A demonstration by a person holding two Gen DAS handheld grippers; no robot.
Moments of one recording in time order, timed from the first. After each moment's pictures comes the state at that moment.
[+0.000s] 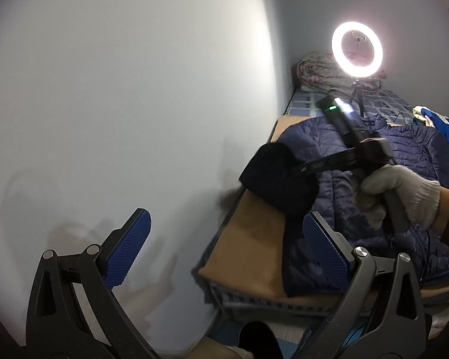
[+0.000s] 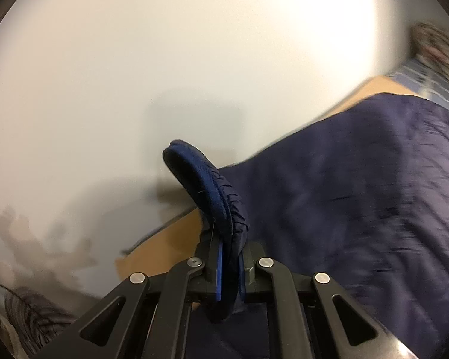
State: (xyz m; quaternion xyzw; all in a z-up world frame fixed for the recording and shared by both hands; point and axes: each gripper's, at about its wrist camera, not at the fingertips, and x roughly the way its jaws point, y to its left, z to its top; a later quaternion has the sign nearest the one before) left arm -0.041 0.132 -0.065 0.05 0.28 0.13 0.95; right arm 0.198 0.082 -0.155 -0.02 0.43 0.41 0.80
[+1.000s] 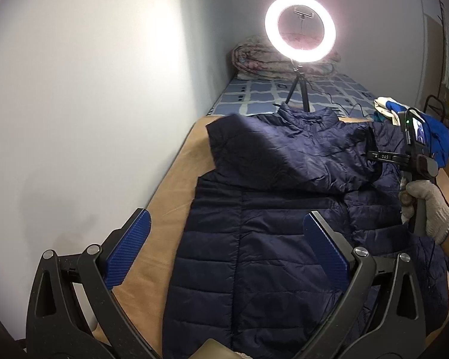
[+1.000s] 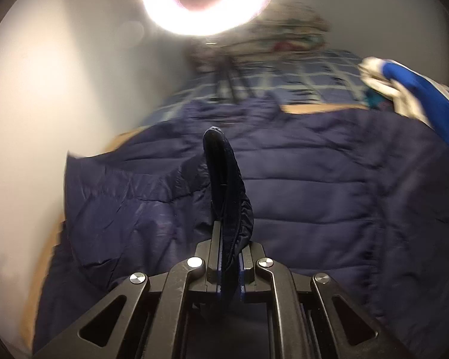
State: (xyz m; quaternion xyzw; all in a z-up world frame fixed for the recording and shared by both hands) left arm 0.139 -0.004 -0.076 0.06 0.33 0.00 0.94; right arm 0.319 -0.284 -0.180 0.12 0.38 0.06 0.91
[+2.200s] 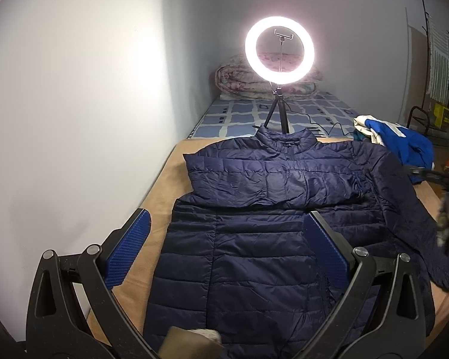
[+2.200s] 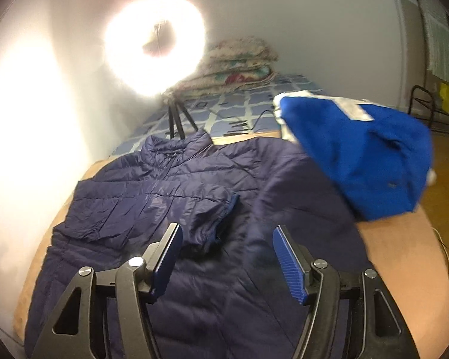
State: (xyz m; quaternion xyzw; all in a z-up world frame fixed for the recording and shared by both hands) left arm 0.137 -0.024 -0.054 0.04 0.28 -0.03 0.96; right arm 0.189 -0.380 -0.111 0.12 0.33 0.00 0.94
